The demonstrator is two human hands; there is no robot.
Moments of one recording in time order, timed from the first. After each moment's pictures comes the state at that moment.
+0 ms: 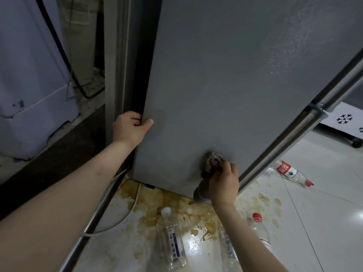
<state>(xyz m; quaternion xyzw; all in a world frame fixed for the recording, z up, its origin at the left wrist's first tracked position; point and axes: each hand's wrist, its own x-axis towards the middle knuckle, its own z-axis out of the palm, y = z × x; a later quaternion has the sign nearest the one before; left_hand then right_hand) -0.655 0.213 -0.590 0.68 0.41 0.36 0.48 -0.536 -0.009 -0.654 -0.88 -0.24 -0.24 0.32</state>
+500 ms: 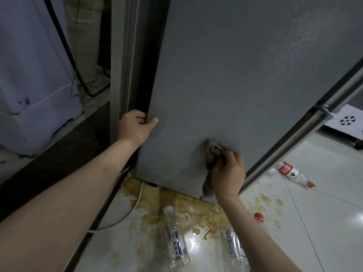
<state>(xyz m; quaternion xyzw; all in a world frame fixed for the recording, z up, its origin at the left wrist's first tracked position) -0.654 0.217 -0.592 0.68 0.41 0.36 0.49 -0.539 0.007 -0.623 -0.83 -0.28 -0.32 0.35</state>
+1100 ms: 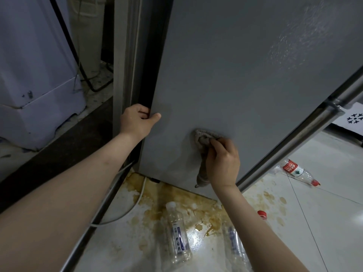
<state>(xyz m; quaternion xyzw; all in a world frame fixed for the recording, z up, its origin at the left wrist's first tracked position) -0.653 0.223 -0.597 0.68 0.40 0.36 0.49 -0.539 0.026 -0.622 -0.80 -0.40 -0.34 0.30</state>
